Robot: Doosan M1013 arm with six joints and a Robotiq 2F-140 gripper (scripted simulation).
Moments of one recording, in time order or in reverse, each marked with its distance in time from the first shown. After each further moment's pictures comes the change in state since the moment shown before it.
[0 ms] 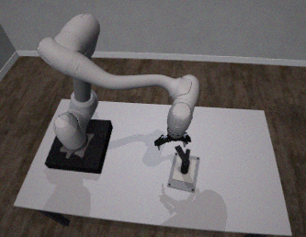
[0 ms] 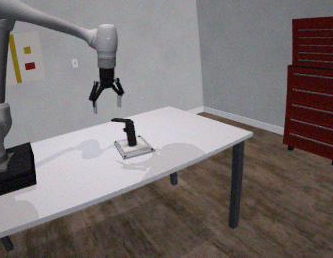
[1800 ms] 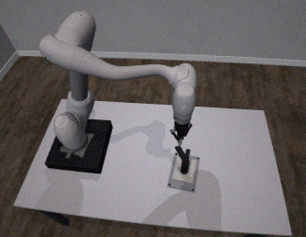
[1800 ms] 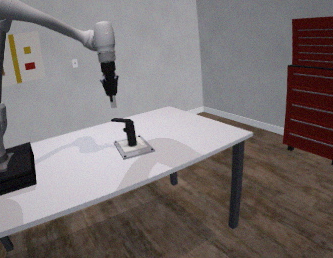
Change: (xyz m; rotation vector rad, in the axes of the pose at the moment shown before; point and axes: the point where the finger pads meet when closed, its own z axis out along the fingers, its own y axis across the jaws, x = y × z) arm 0.022 0.050 -0.021 -0.023 -0.170 -0.295
